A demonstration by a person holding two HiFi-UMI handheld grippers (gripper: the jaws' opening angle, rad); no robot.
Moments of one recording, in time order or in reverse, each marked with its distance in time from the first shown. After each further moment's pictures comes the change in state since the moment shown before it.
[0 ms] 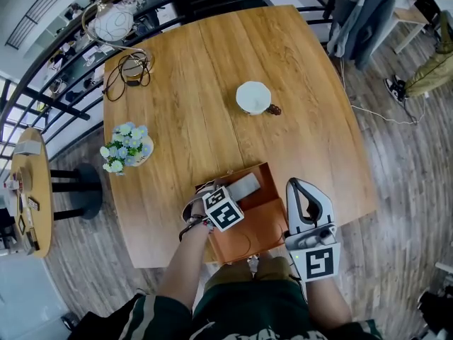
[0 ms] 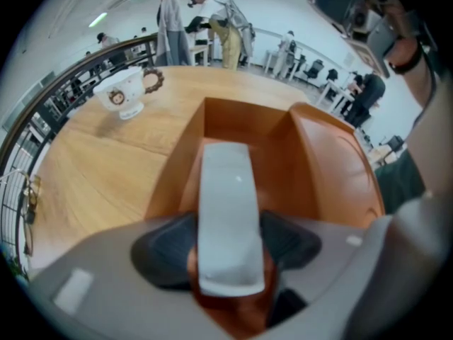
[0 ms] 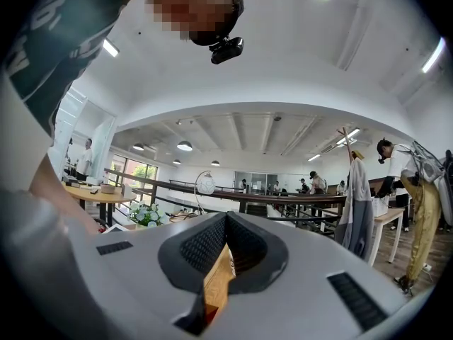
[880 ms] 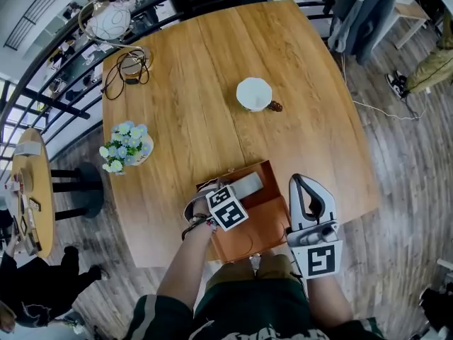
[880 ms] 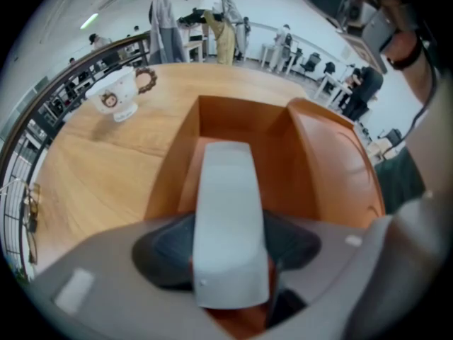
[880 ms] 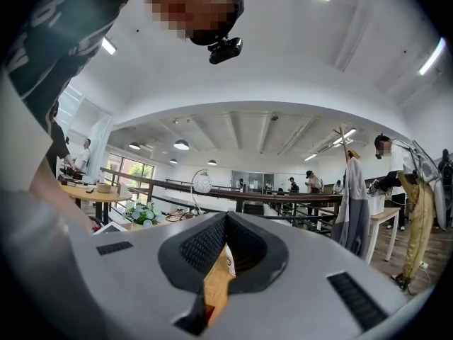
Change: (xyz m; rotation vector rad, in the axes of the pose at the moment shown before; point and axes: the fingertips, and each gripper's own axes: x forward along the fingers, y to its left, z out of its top) left arm 0.001 -0.002 0.002 0.036 0.039 -0.005; right arm 0.003 -0.007 -0.006 0.007 0.007 -0.032
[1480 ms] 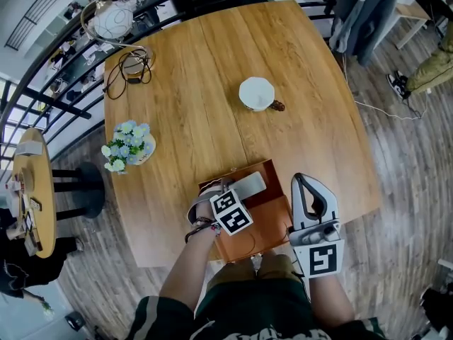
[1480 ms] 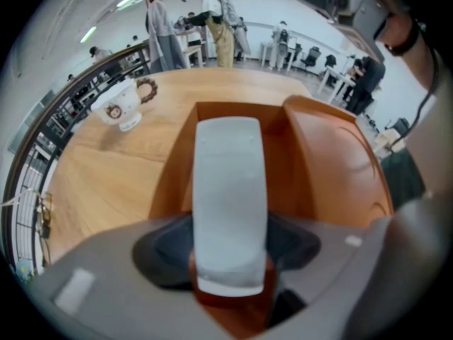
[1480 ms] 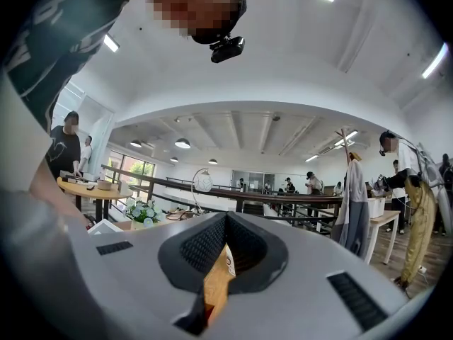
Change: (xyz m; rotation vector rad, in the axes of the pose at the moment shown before) left arm -0.004 0.001 0.001 0.041 -0.006 0.080; right arm 0.001 0.003 -0.001 -0.020 0.014 0.005
